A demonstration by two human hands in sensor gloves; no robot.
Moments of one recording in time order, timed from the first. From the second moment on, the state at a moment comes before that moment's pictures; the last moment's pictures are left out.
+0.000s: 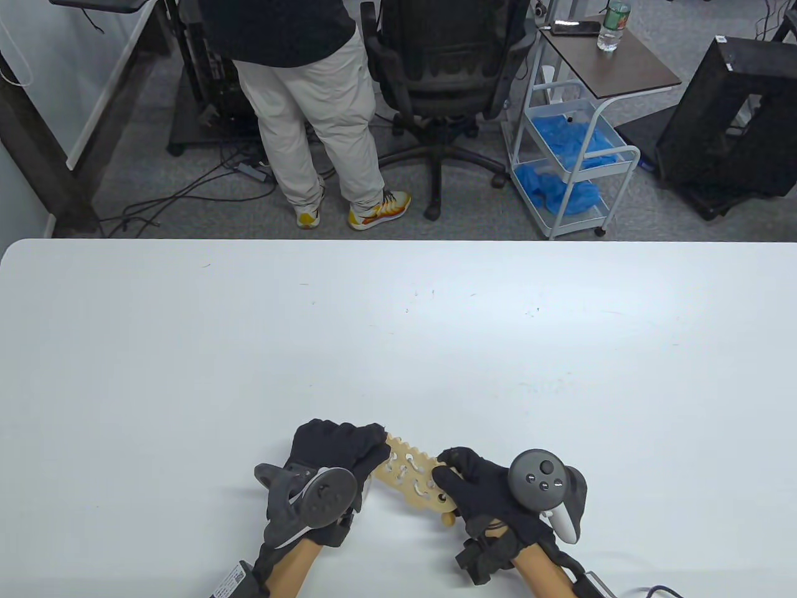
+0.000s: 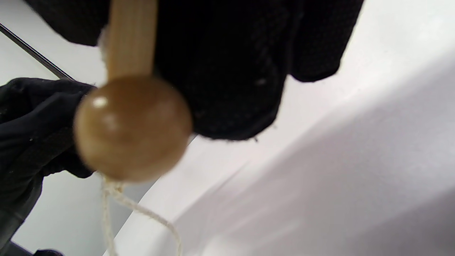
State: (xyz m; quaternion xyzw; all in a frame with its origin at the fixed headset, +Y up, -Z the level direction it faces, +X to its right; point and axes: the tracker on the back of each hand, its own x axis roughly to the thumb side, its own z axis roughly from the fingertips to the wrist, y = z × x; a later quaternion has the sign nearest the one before) left_hand -0.136 -0.688 -0.225 0.20 -0.15 0.14 0.96; right_hand 0.124 -0.731 -0.217 0.10 0.02 0.88 0.47
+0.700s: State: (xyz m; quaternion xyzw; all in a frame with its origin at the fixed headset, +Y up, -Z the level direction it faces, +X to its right) left_hand -0.156 -0.682 -0.227 0.20 -0.11 0.25 0.94; right_hand 0.146 -0.723 -0.219 0.04 -0.03 0.85 0.52
